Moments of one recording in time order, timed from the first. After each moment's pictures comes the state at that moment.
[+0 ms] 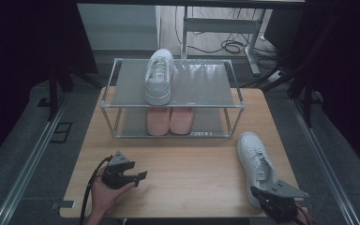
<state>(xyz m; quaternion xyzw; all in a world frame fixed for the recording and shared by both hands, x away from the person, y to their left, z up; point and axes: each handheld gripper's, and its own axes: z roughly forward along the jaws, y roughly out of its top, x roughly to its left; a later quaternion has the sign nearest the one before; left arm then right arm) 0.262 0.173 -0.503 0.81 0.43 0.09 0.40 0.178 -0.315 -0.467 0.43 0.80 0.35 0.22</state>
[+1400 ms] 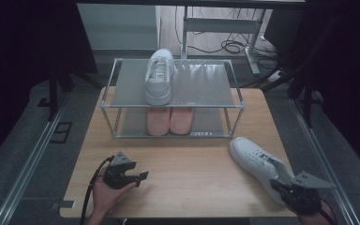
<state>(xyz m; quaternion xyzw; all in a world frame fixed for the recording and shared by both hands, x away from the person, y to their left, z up) 0.263 0.171 -0.505 0.81 0.43 0.09 0.39 0.197 -0.365 -0.444 0.44 0.80 0.36 0.22</state>
